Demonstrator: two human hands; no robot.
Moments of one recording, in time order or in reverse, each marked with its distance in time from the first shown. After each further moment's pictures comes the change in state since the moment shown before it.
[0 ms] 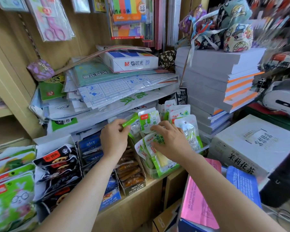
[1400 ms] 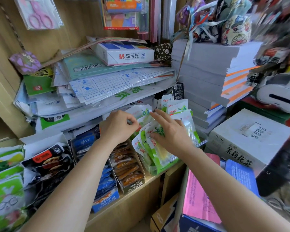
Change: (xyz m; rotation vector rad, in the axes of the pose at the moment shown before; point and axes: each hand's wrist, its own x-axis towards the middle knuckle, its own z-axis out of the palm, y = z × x) left_hand 0.032 0.012 -0.002 0.283 -0.397 0.200; right_hand 0.006 0.006 0.003 -0.001 0.094 0.004
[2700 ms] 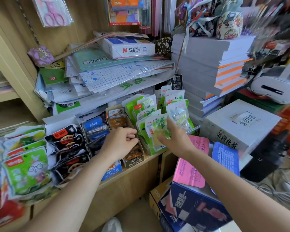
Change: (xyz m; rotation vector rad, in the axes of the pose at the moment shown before) left_hand -0.111 0.014 -0.006 -0.127 -0.190 -0.070; right_hand -0.072 -0.018 -0.027 0.425 -0.236 0.373
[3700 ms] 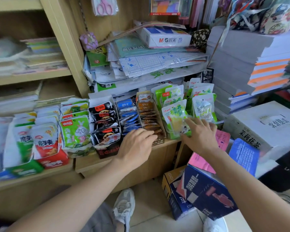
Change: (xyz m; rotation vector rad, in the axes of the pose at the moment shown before) left_hand -0.092 -0.024 0.022 0.521 0.253 0.343; right_hand -0.030 0.001 0.002 -0.638 0.070 -0.181
